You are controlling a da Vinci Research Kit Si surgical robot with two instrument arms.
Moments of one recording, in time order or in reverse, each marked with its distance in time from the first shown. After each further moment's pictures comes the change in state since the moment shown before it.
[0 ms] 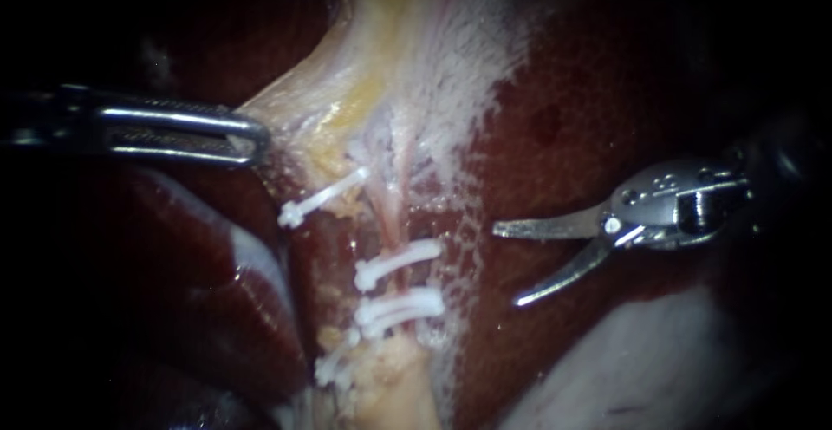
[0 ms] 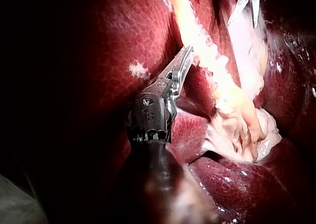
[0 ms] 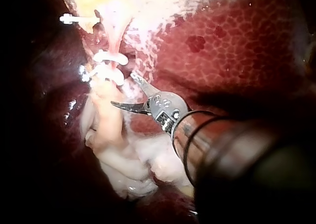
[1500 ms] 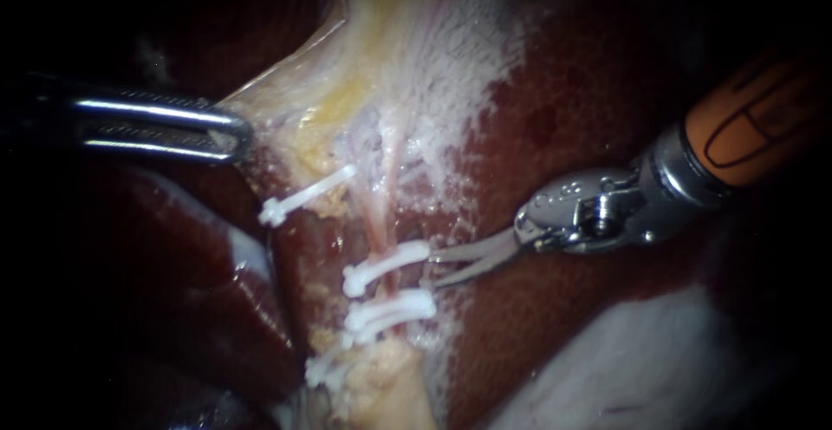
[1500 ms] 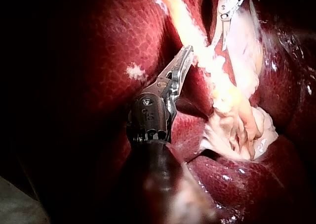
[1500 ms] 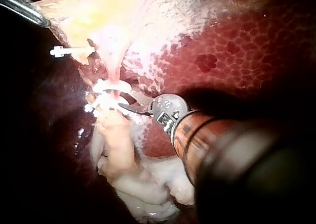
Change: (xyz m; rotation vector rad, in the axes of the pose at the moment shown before) right arm 0.001 0.004 0.007 0.006 -0.023 0.099; left arm -0.001 -0.001 0.000 -0.006 -0.002 0.009
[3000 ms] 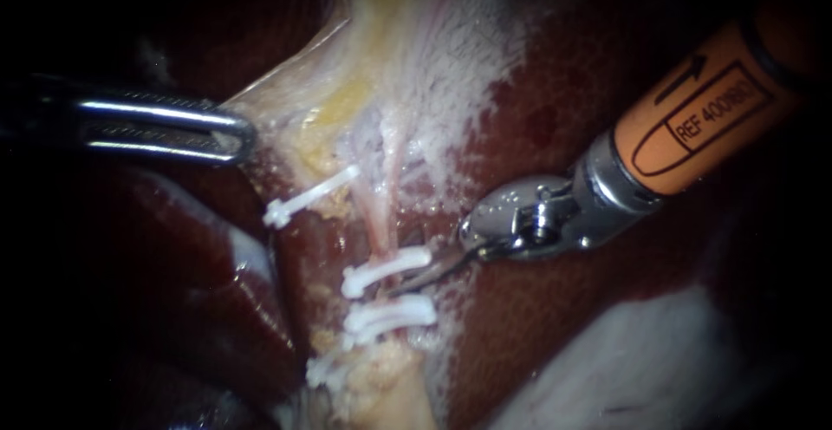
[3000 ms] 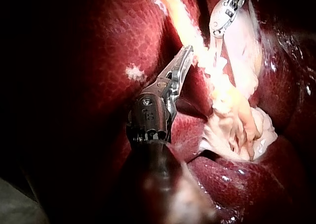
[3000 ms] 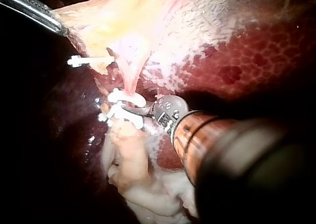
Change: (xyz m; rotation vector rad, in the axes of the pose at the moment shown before) right arm 0.002 0.001 0.004 0.065 -0.032 -0.003; left arm 0.000 0.000 0.000 -0.003 -0.001 0.000
